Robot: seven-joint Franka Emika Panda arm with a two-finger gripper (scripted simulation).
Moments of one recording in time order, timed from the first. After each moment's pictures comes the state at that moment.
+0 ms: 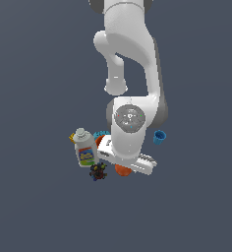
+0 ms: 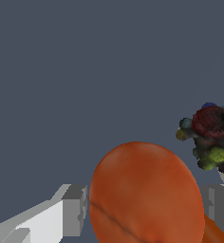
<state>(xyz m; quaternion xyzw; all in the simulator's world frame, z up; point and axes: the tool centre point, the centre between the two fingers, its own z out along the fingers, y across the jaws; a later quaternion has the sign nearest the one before) 0.112 0.031 0.111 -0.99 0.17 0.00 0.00</state>
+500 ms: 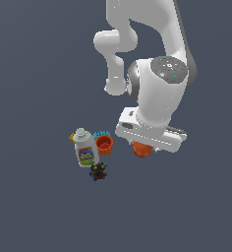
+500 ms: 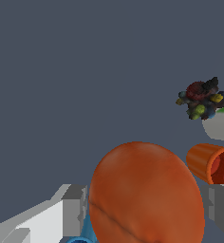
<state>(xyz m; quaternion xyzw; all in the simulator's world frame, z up) 0.073 0.097 0.203 -0.99 0.17 0.00 0.00</state>
